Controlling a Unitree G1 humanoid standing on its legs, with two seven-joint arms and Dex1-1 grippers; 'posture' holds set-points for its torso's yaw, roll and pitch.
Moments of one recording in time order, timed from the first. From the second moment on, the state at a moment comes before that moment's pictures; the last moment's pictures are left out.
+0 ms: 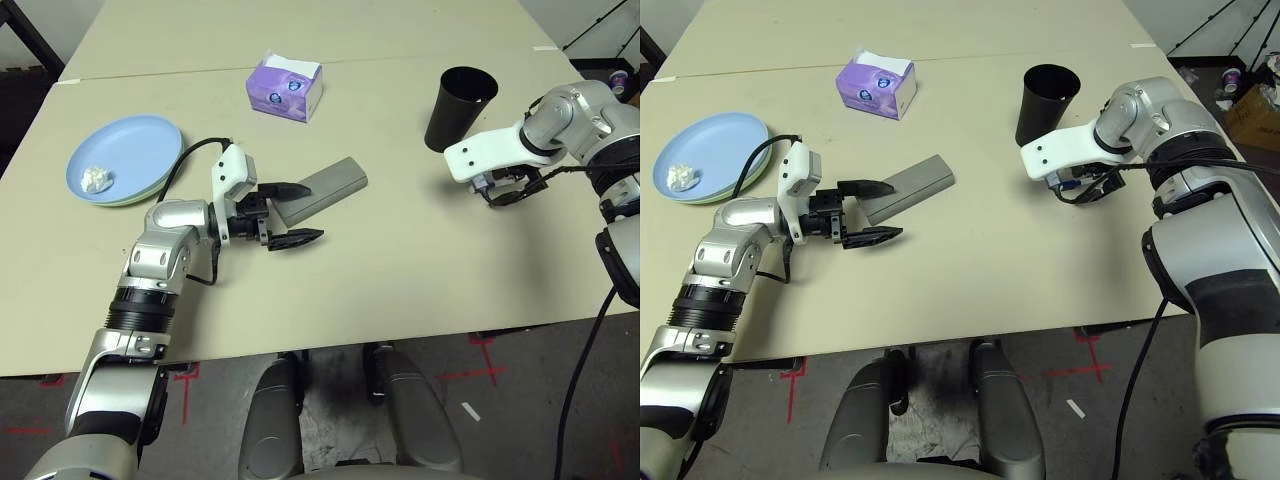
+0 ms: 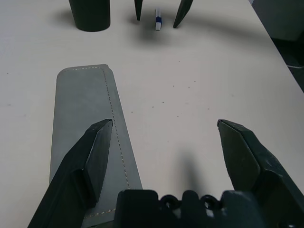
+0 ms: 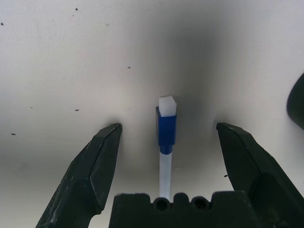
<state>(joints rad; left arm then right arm) -0.61 0.53 -0.04 0.25 -0.31 0.18 -1.26 -1.40 -0.65 0.58 1.26 -0.65 -0.45 1.28</state>
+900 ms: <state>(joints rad) -0.62 0.56 -0.02 0.17 -0.36 0.20 -1.23 -1.41 -0.63 0.45 1.26 -0.51 -0.39 1.45</state>
